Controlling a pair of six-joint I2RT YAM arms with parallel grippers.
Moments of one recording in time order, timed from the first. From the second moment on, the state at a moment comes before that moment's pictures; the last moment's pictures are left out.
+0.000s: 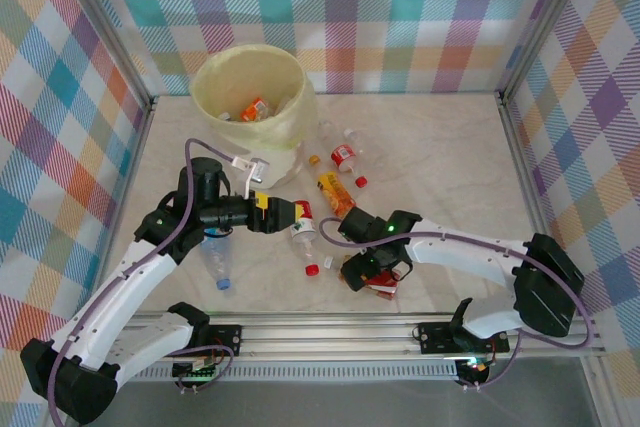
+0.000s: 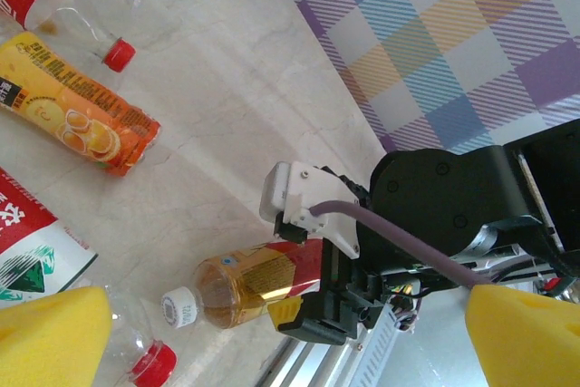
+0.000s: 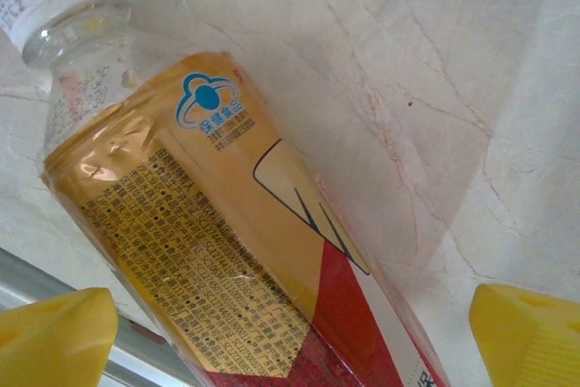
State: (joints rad) left arm -0.46 0.93 0.91 -0.52 0.66 -0.43; right arm 1.01 1.39 0.91 -0.92 0.06 0.35
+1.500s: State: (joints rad) left arm -0.54 0.93 0.84 -0.43 0.64 -0.51; right arm 1.14 1.39 0.80 -0.89 0.16 0.57
